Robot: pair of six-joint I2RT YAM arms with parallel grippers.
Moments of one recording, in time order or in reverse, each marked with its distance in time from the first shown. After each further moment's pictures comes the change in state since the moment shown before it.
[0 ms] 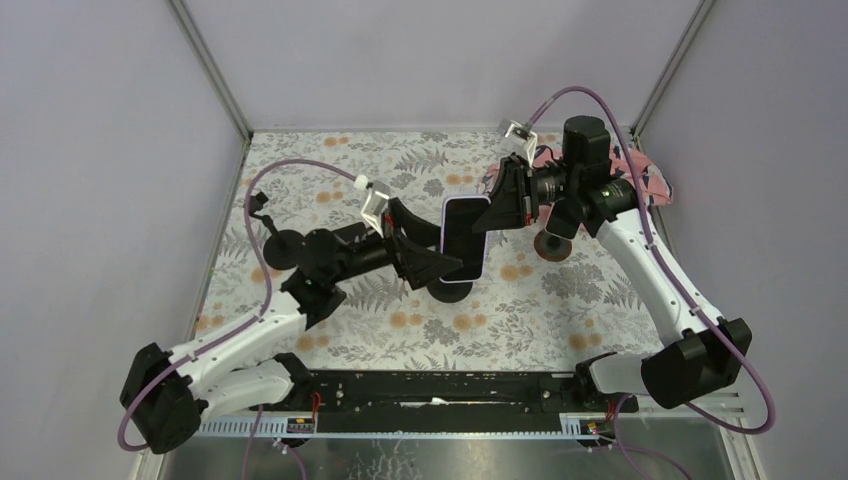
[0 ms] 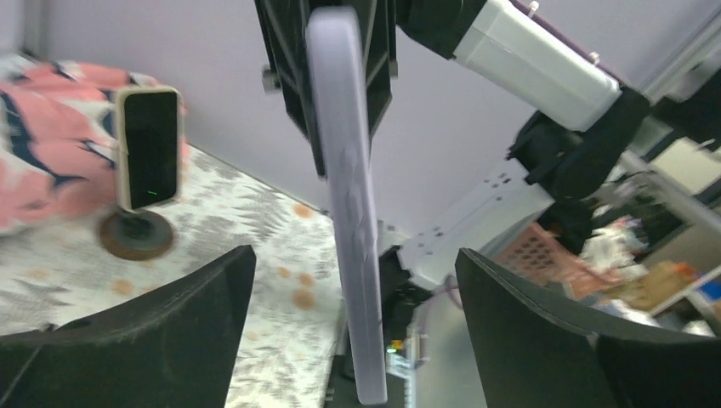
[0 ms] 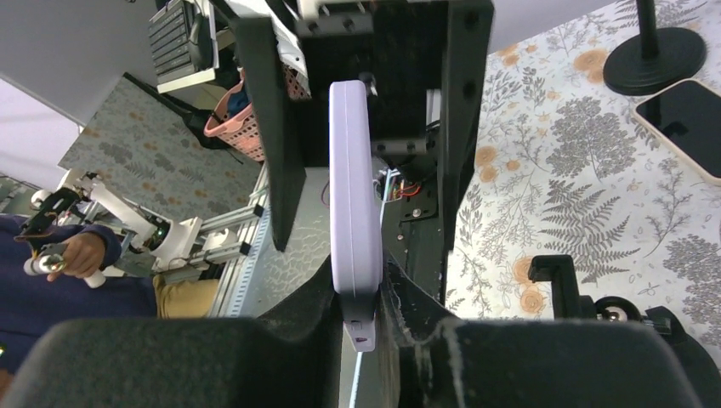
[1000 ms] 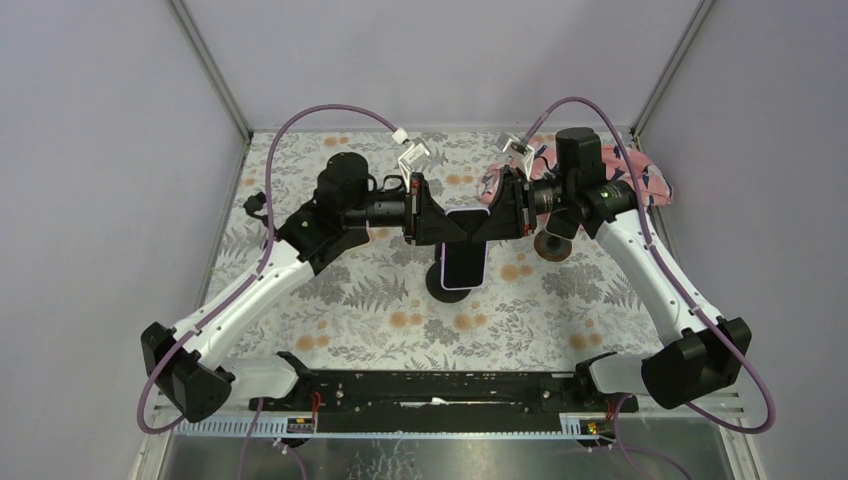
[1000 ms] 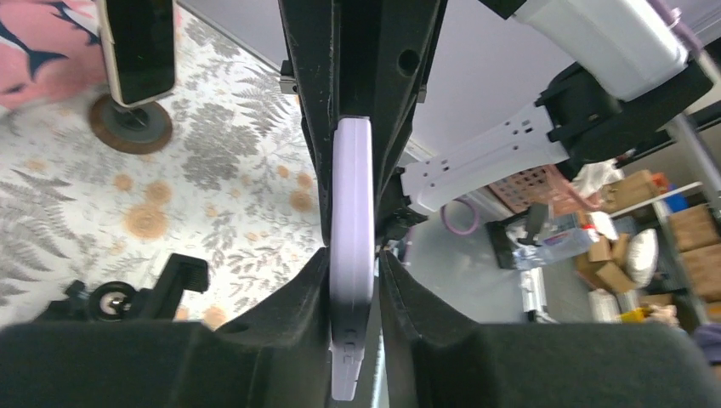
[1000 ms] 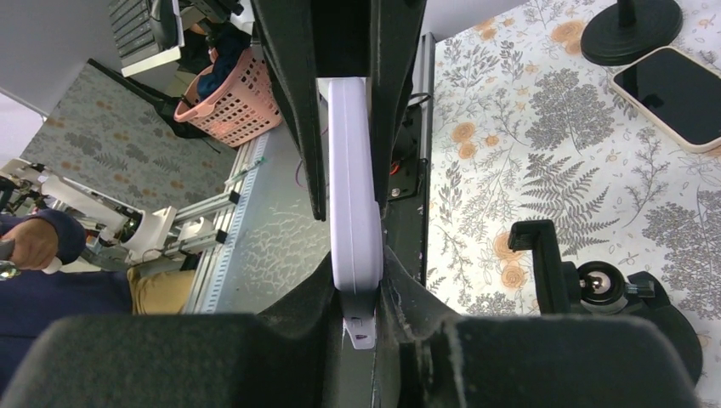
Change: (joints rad) left arm 0.108 0.200 0.587 -0.848 0.274 0.189; right arm 0.008 0.000 -0.024 -0.219 0.056 -0.258
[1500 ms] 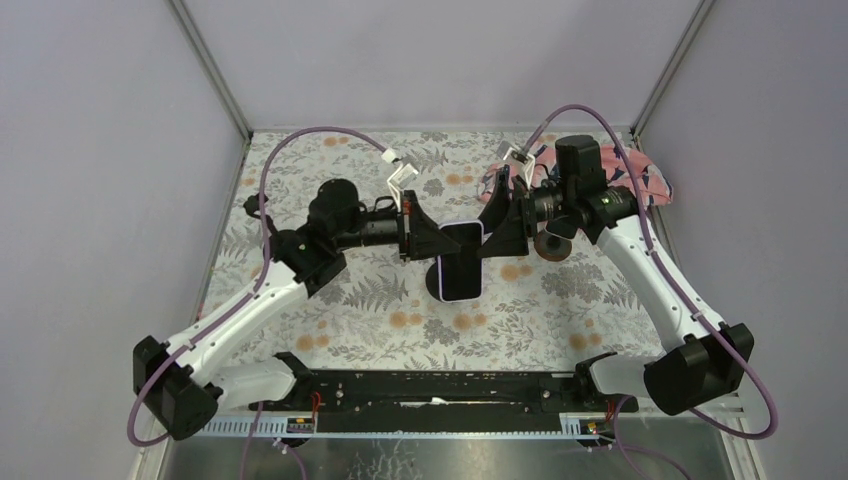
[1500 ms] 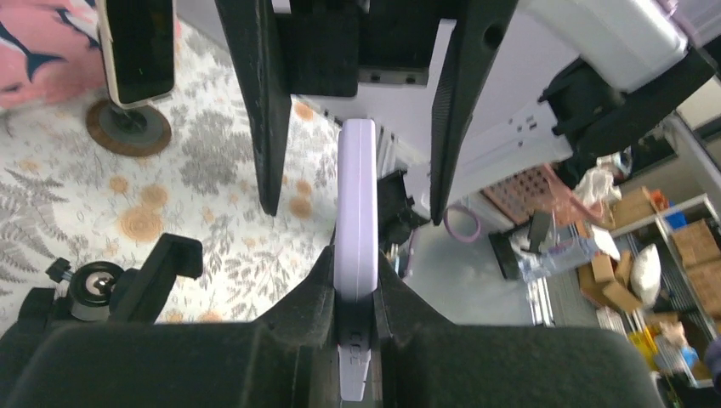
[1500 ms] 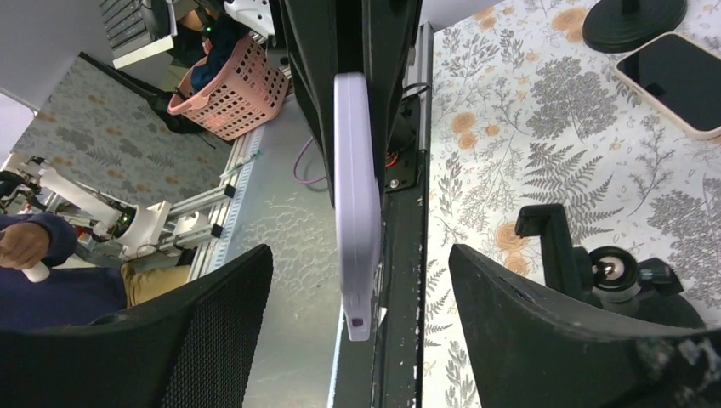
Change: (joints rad) left arm -0.017 -0.077 -0.180 0.179 -0.031 -0.049; right arm 0.004 -0.019 -0.018 -0.044 0.001 -0.042
